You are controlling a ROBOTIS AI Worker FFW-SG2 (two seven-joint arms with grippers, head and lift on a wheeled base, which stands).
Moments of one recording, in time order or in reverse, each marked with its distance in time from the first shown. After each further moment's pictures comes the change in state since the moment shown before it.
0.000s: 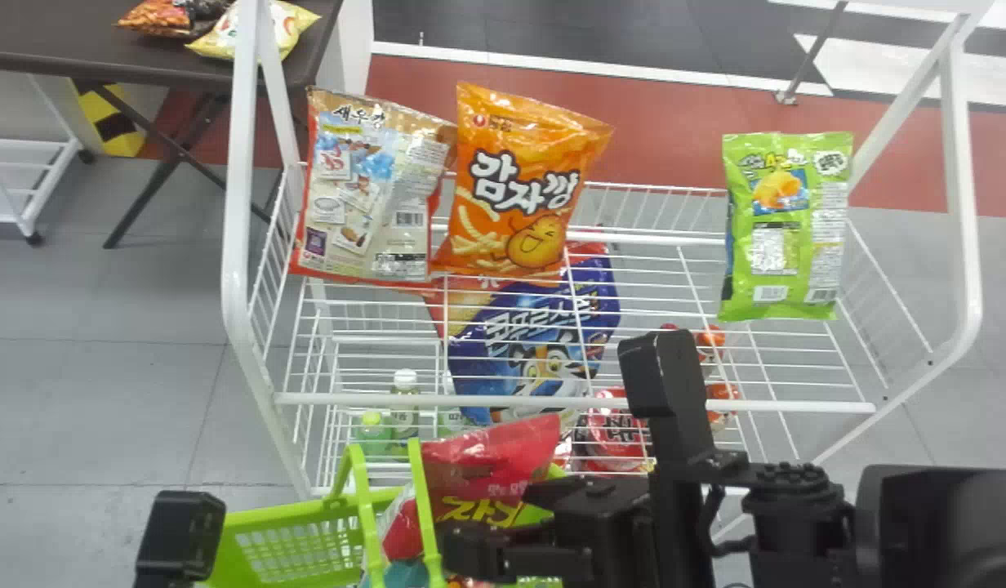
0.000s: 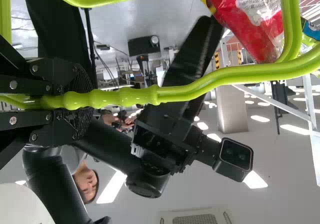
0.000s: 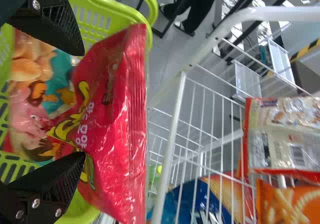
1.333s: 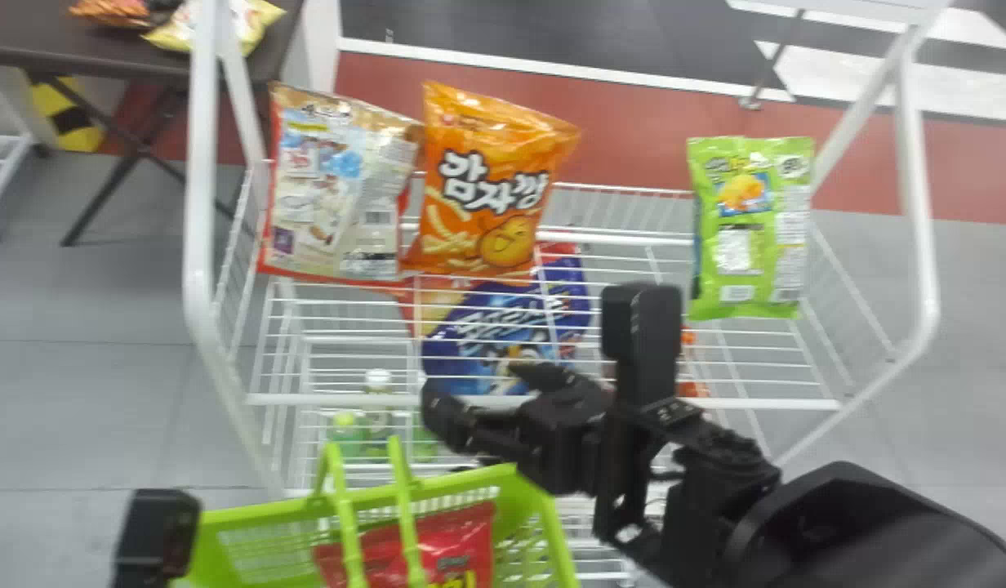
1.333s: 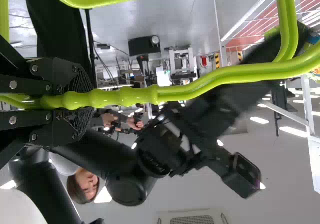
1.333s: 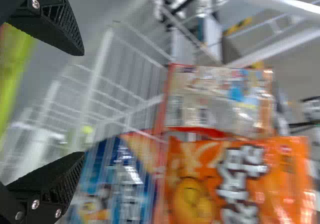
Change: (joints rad) left arm -0.040 -0.001 -0.010 0.059 -0.007 0.000 0.001; right arm 0.027 0.074 0.163 0.127 0.632 -0.650 0.257
